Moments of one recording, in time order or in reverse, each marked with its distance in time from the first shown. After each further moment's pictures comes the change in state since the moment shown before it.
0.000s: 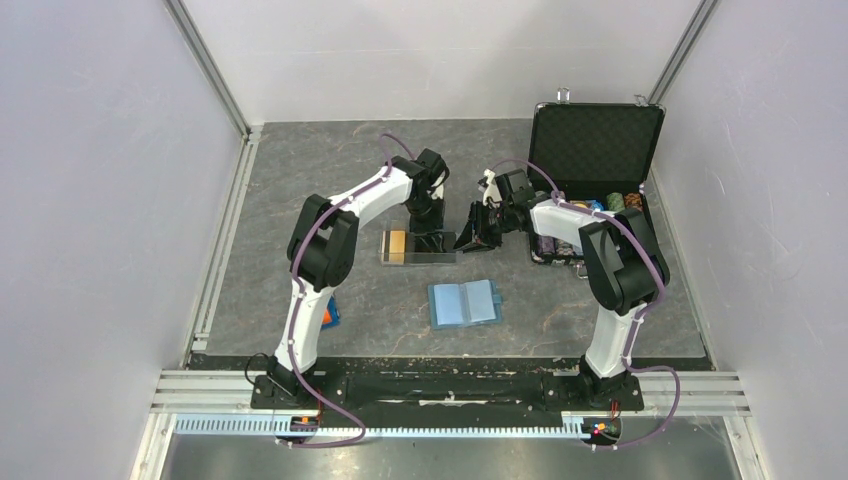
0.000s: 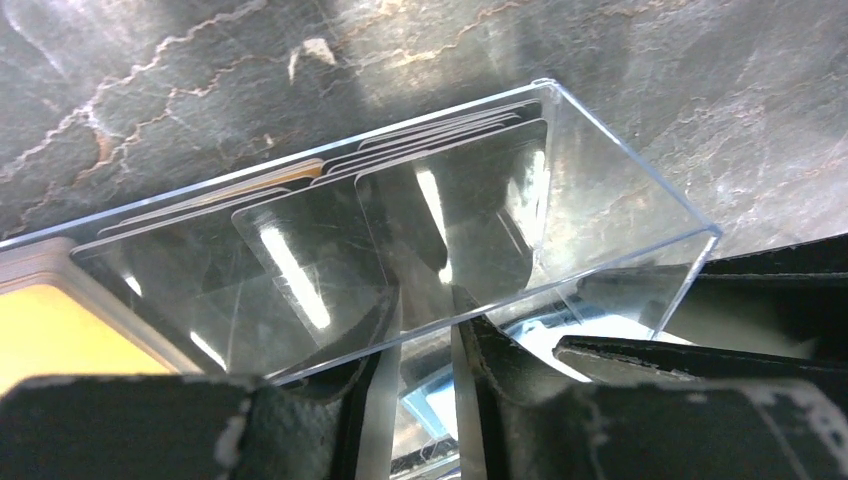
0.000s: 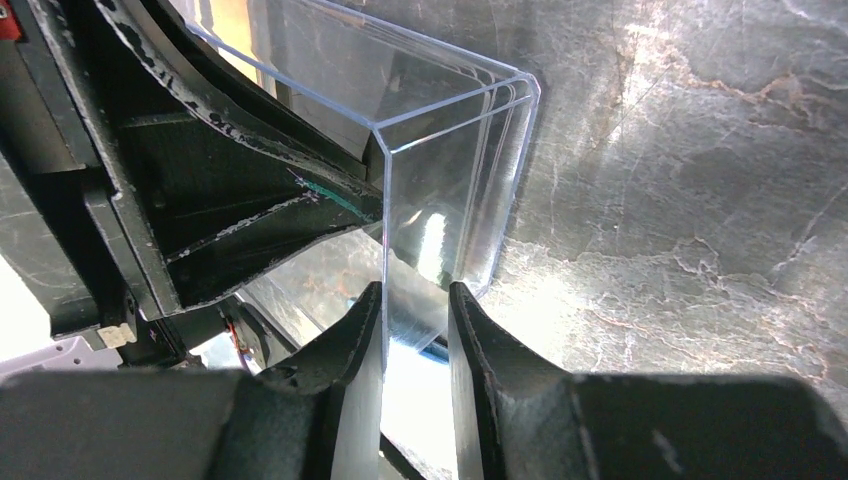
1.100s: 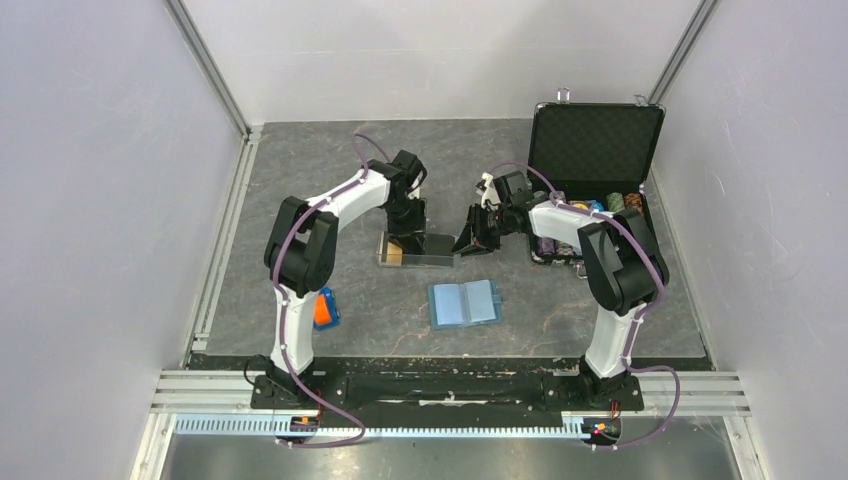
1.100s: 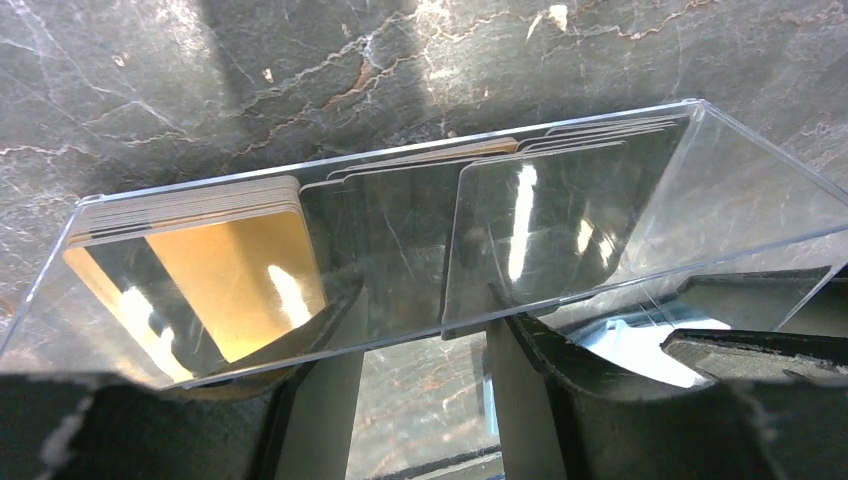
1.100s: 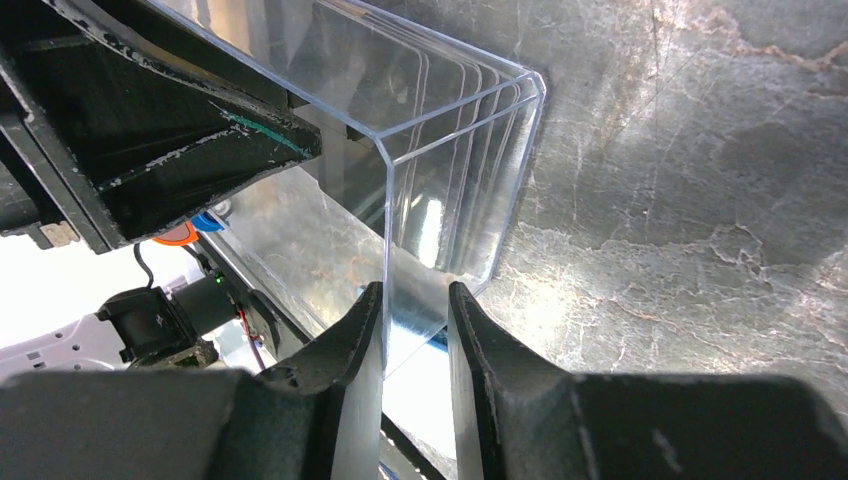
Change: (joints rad) left arm 0.076 -0.140 -0.194 0.064 -0.095 0.000; right arm 0.010 0.000 -0.008 -0.006 -0.025 0.014
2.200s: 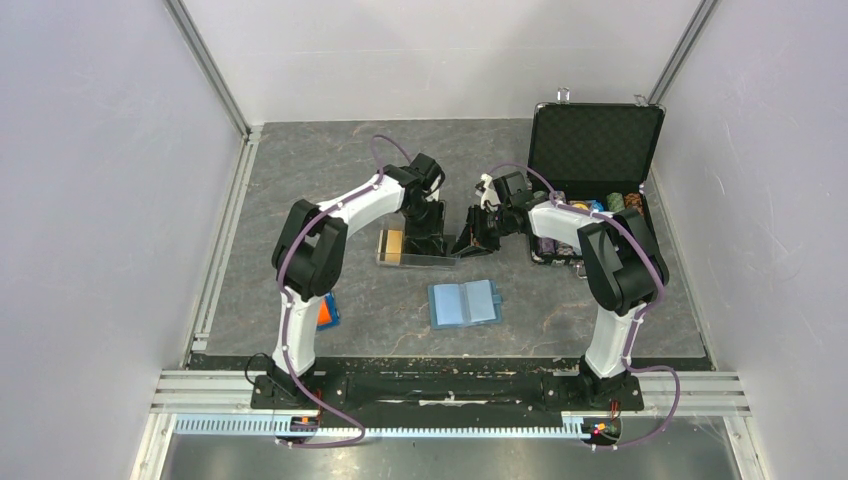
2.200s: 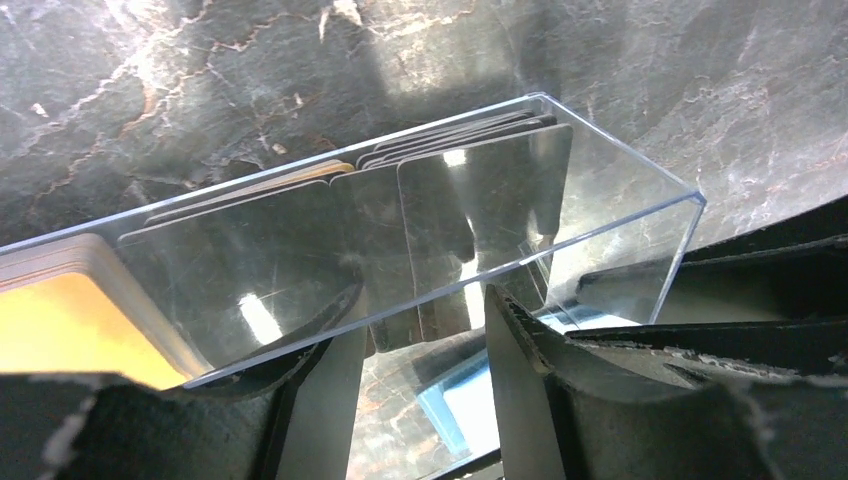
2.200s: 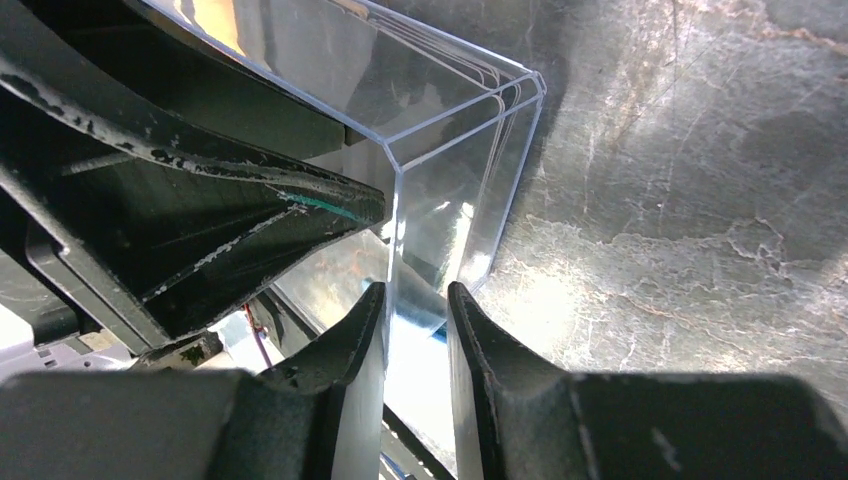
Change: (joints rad) left arm -0.087 0.008 0.015 0.077 0.042 -0.005; right arm 0.002 0.000 -0.001 -0.006 -0.015 0.000
